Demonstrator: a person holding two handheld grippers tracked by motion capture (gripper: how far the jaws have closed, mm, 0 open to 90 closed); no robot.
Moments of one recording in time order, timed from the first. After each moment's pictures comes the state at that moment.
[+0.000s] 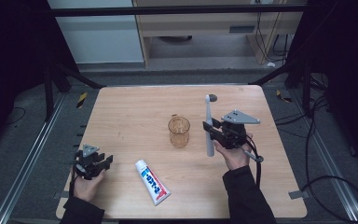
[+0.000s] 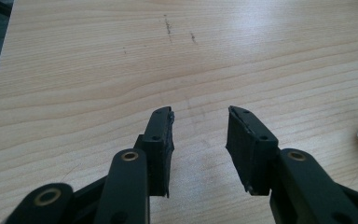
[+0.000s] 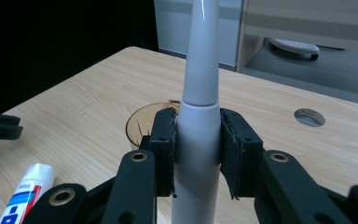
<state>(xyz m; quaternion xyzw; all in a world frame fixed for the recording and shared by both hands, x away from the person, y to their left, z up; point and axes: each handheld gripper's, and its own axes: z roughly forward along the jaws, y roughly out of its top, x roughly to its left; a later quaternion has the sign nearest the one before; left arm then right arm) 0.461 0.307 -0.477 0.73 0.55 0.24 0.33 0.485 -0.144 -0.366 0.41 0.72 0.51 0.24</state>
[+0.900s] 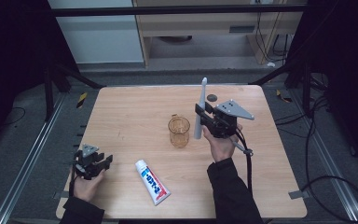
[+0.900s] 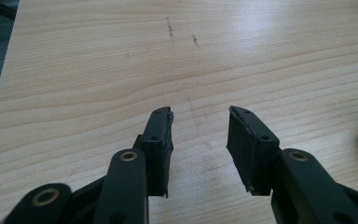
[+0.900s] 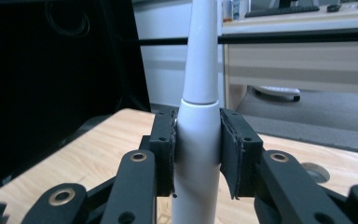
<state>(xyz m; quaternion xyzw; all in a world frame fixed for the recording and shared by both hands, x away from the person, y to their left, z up) 0.460 0.308 -0.476 0.73 0.55 0.25 0.33 0.501 -0.116 -0.347 0.42 0.63 0.58 0.29</state>
